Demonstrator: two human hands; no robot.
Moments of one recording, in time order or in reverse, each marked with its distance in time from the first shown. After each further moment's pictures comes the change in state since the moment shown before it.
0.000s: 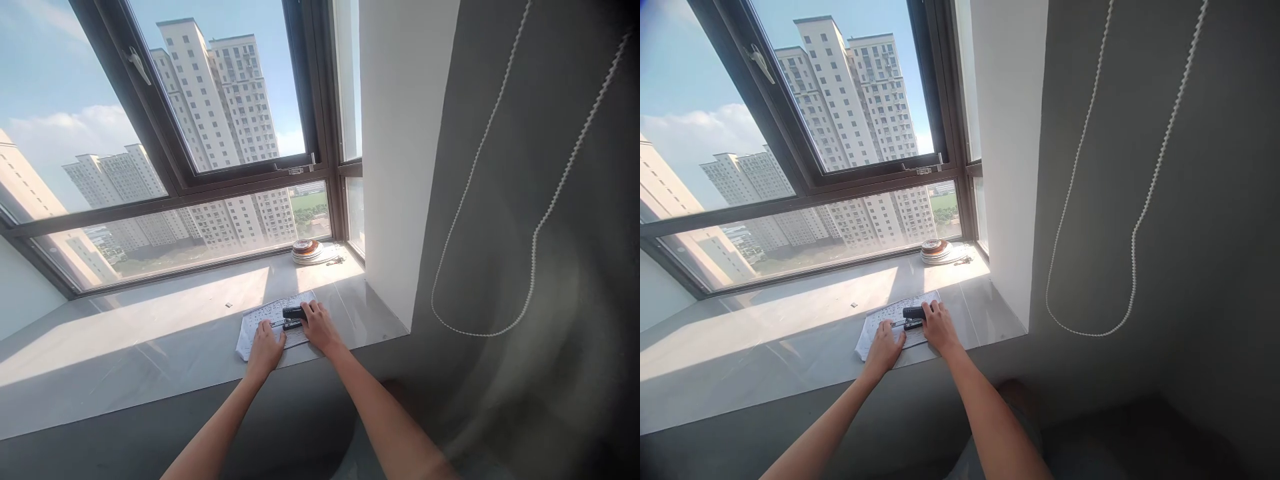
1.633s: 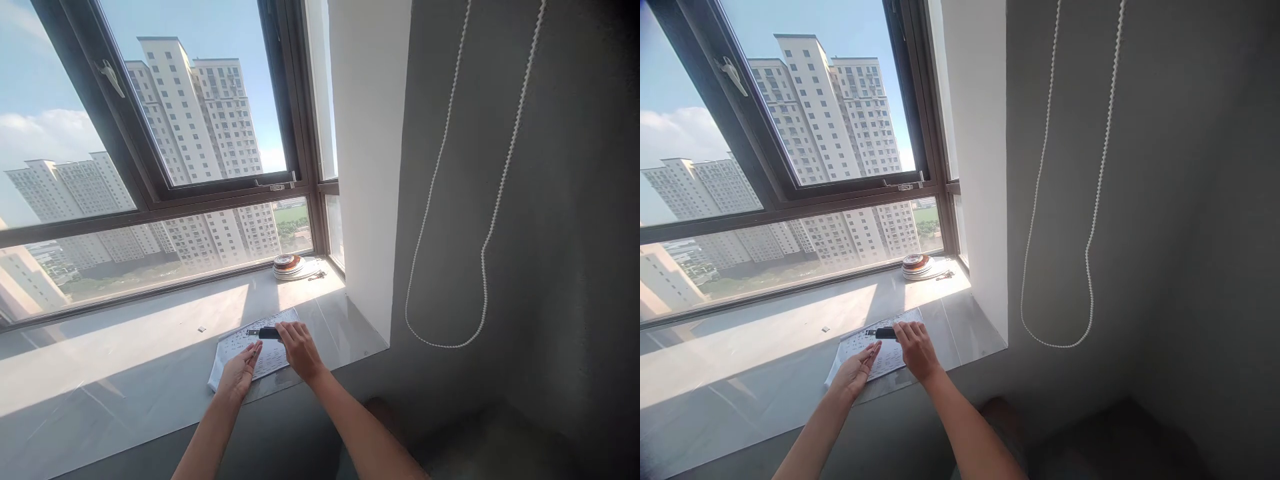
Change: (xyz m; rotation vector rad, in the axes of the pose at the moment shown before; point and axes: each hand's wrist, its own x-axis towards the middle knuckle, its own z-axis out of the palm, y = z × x) left_hand 0.028 0.016 -0.012 -1.255 0.038 -0.559; right_hand -0.005 -0.005 -0.005 0.016 0.219 -0.282
